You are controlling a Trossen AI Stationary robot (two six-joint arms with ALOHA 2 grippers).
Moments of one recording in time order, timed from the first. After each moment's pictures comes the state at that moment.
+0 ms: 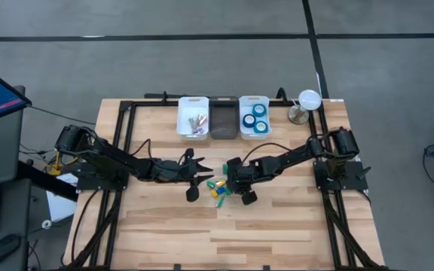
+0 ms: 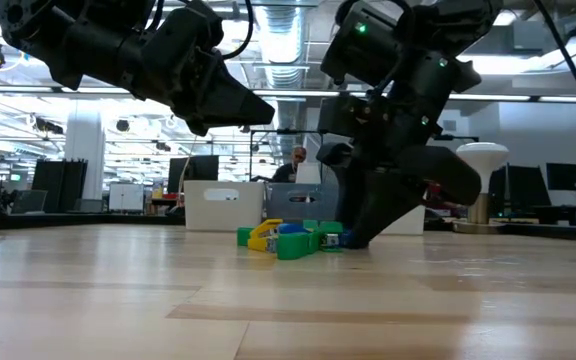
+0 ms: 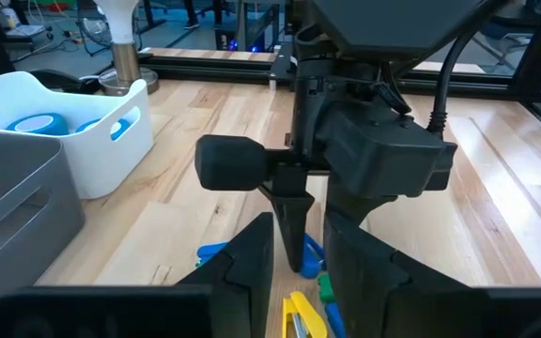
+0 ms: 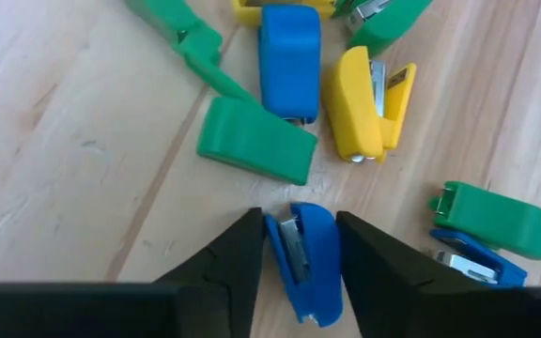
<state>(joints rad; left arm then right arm) -0.20 1.53 0.53 0.72 -0.35 -0.11 0.14 1.88 1.02 -0.24 0.07 -0.35</state>
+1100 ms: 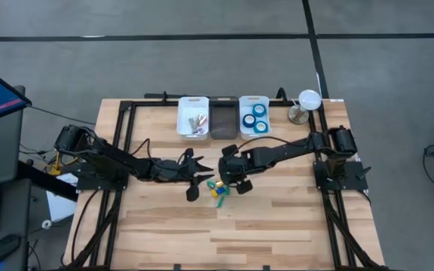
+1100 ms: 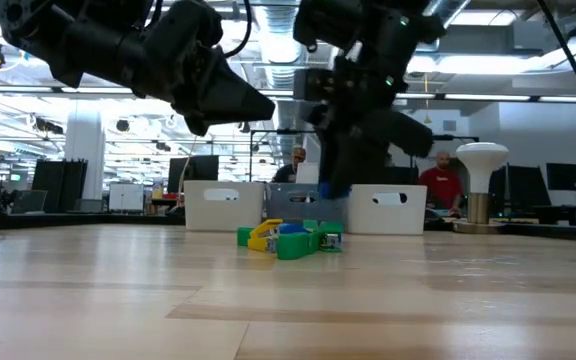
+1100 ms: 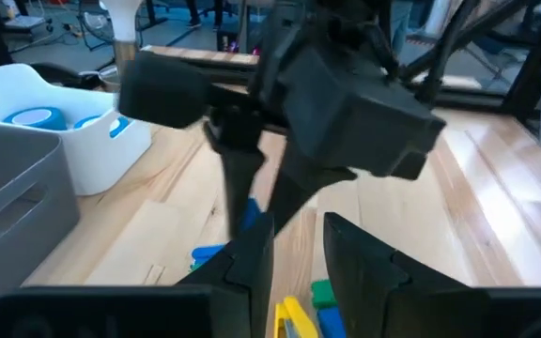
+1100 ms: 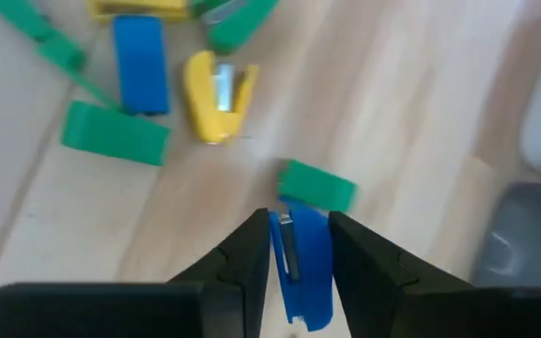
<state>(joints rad) -0.20 1.52 0.53 0.72 -0.35 -0.16 0.10 1.88 1.28 -0.58 0.24 -0.41</state>
